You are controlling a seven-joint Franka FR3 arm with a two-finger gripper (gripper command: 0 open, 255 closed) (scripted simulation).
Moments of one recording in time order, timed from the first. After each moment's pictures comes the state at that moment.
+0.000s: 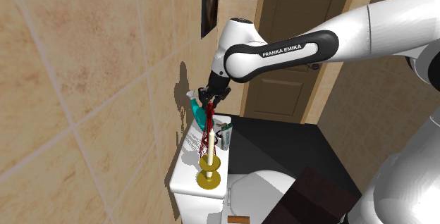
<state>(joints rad) -0.01 -0.03 0.24 -2.02 0.03 2.27 0.38</state>
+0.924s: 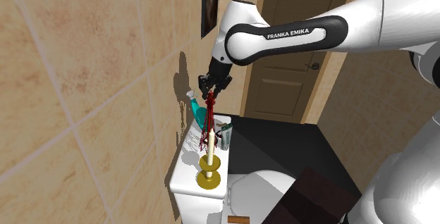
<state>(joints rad) -0.01 -0.05 0.24 -1.92 0.03 2.15 0.38</state>
